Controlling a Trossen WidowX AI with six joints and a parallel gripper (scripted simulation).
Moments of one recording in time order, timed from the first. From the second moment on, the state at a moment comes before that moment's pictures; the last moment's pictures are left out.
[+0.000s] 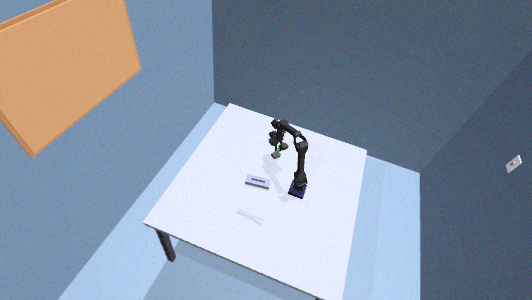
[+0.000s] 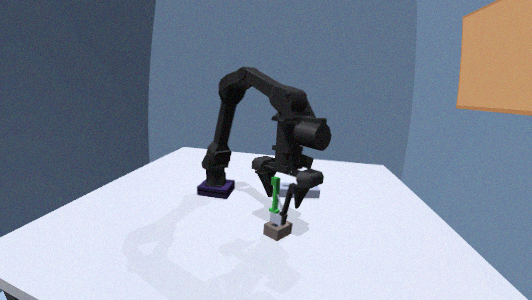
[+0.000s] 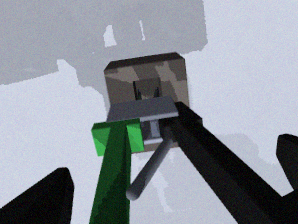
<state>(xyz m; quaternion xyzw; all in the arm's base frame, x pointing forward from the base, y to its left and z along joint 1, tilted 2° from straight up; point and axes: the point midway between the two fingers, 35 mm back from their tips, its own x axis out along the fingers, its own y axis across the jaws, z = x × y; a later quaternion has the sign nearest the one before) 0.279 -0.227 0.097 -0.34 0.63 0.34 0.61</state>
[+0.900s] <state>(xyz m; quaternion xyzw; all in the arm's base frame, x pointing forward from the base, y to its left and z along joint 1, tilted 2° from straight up) 0.279 -0.227 0.097 -0.34 0.63 0.34 0.61</state>
